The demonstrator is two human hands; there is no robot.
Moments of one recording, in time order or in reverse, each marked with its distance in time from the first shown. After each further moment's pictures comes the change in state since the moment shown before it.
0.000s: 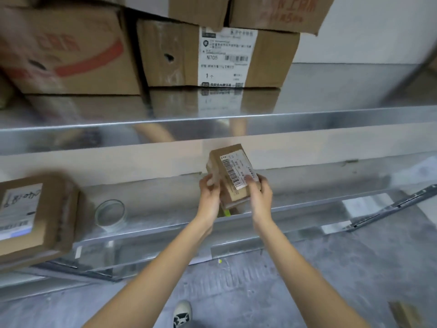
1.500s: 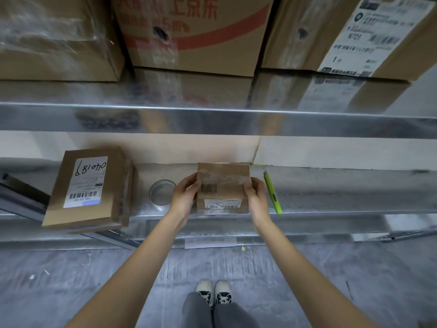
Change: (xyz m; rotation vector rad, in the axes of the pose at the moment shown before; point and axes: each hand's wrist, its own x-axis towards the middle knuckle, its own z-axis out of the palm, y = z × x) left_hand 0.035 -0.031 -0.206 -0.133 0.120 -0.061; right_hand -0.039 0.057 0.128 -0.173 -0.271 0.150
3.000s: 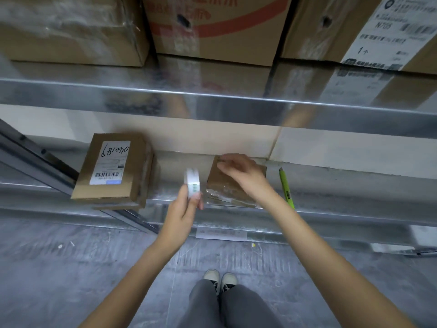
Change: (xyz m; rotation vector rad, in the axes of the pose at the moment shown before) left_hand -0.116 0.016 -0.024 0.590 0.042 0.444; right_hand -0.031 -0.094 0.026 -0.333 -0.469 -0.326
